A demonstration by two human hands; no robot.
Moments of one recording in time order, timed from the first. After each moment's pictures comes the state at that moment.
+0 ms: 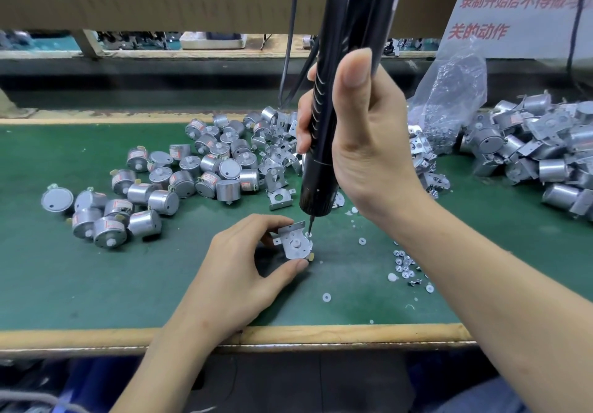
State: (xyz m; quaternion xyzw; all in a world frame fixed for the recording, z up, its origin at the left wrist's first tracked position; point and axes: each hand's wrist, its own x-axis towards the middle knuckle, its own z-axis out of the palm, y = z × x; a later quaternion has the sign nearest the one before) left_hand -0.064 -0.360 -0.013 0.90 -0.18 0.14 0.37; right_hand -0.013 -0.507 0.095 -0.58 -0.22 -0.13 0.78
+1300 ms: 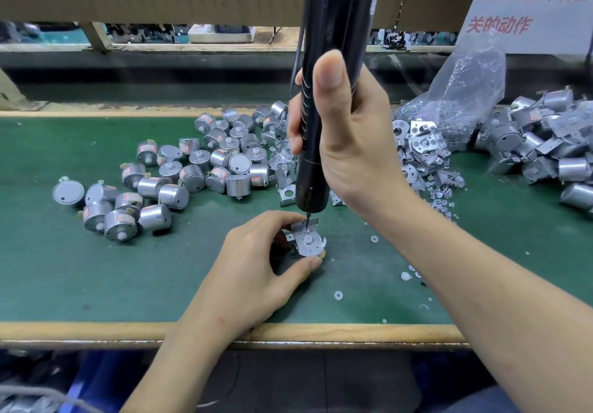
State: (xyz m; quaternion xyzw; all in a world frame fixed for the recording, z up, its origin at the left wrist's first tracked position) left_hand -0.063 -0.361 -0.016 0.91 -0.17 0.12 0.36; right_hand -0.004 -0.489 0.085 -0.58 -0.23 -0.12 0.77
